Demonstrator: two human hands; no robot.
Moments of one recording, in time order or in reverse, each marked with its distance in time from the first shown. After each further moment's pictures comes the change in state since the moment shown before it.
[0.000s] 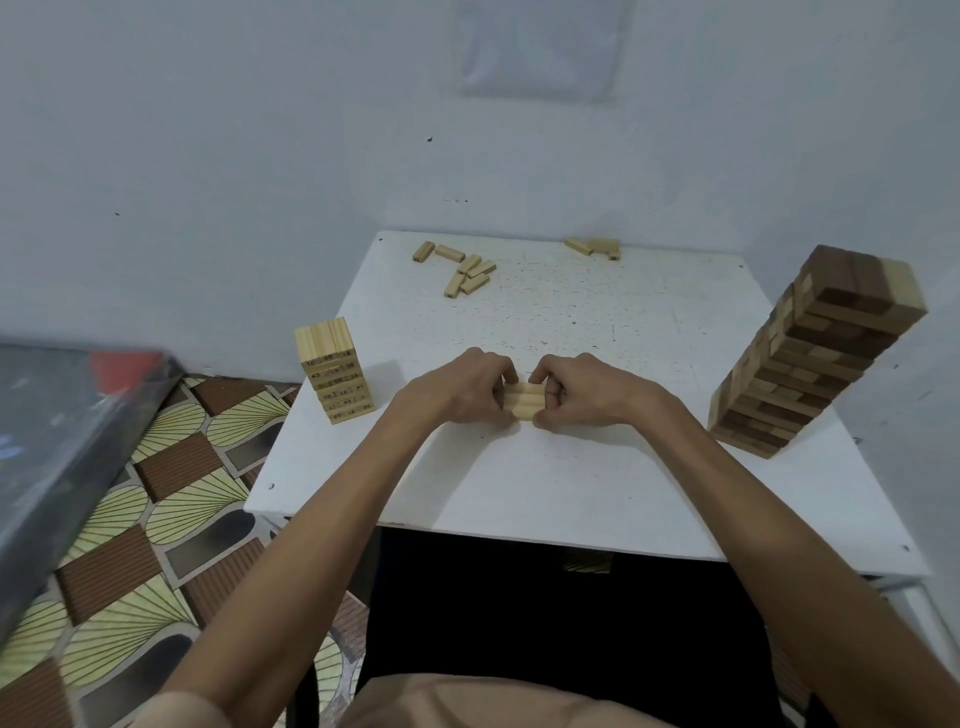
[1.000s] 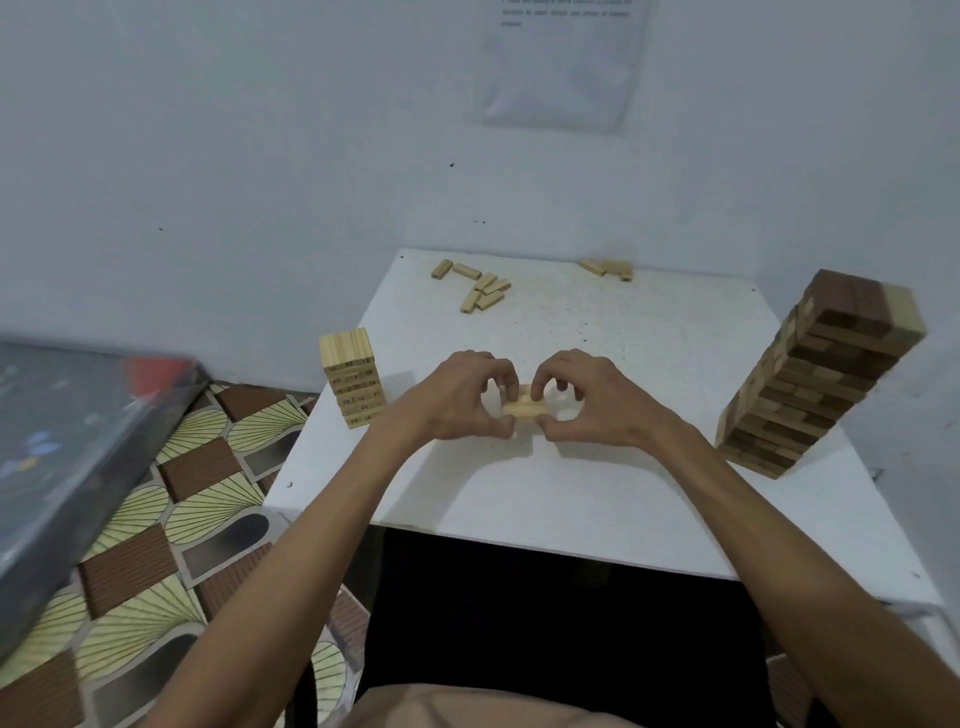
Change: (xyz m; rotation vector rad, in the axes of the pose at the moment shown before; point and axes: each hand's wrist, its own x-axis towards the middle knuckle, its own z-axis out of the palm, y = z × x) left_hand -0.044 0.000 -0.013 -0.082 0.268 0.162; right_hand -0.017 0.005 0.005 0.058 0.330 -0.435
